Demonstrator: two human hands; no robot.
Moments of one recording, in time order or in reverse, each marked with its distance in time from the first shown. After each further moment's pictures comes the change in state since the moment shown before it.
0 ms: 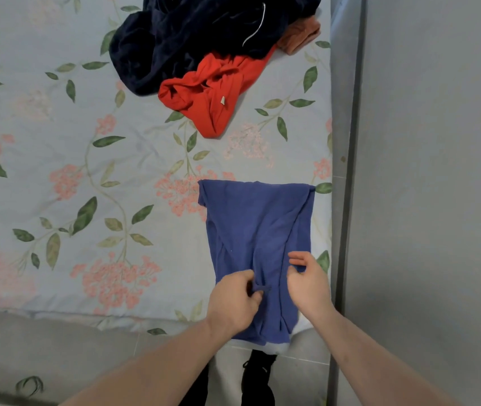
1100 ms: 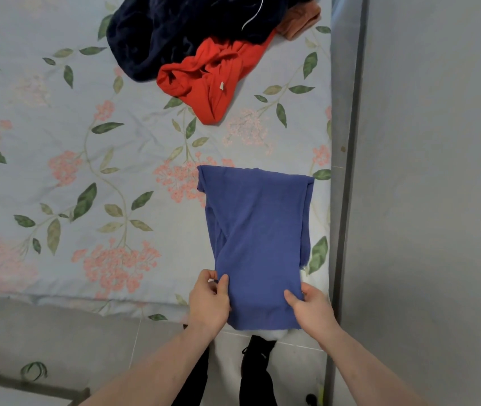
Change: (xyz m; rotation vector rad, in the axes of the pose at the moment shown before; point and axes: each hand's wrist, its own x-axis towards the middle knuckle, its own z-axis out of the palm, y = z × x) left_hand -0.033 -0.039 0.024 -0.639 0.259 -0.497; right_hand -0.045 0.054 -0.014 -0.049 -0.240 0.262
